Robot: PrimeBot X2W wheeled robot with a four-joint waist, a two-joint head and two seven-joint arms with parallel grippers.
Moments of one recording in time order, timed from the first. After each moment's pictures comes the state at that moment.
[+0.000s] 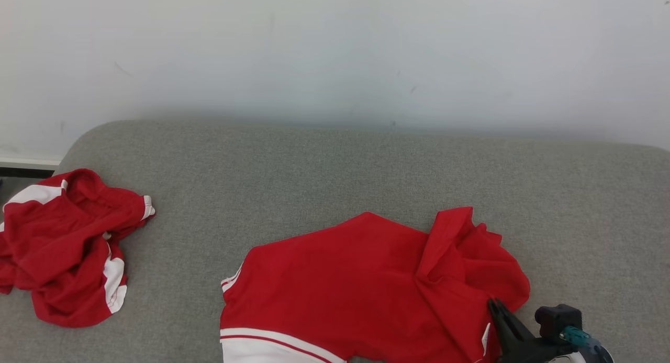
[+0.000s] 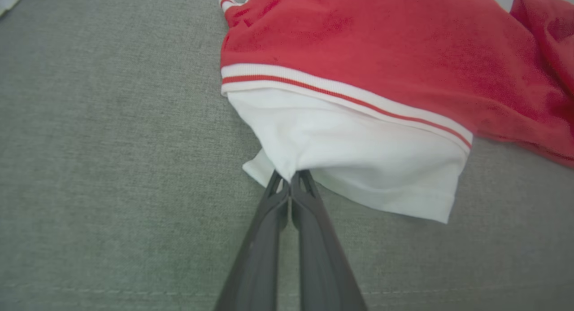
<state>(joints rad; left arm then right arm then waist) 0.00 0.12 -0.31 0.57 -0.40 -0.09 -0.22 -0.22 -0.20 0.27 0.72 0.35 0.13 -0.18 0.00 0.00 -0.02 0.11</state>
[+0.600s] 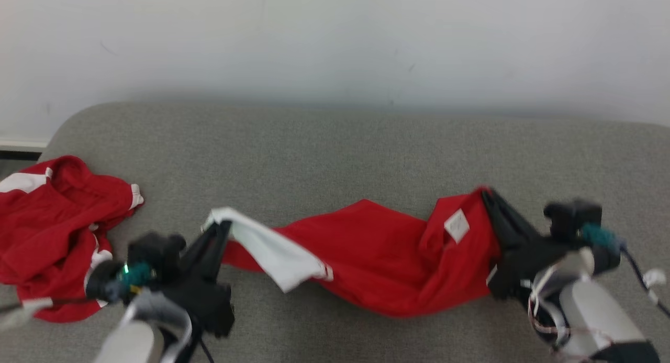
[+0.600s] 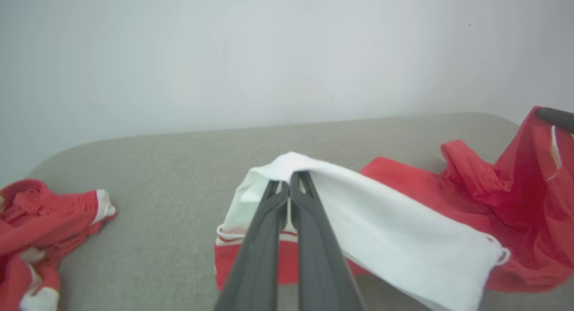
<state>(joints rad) -0.22 0.27 -0.31 0.16 -0.40 -0.10 -0.01 -0.29 -0.24 0.22 0.35 0.39 0.13 -0.01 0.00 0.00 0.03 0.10</state>
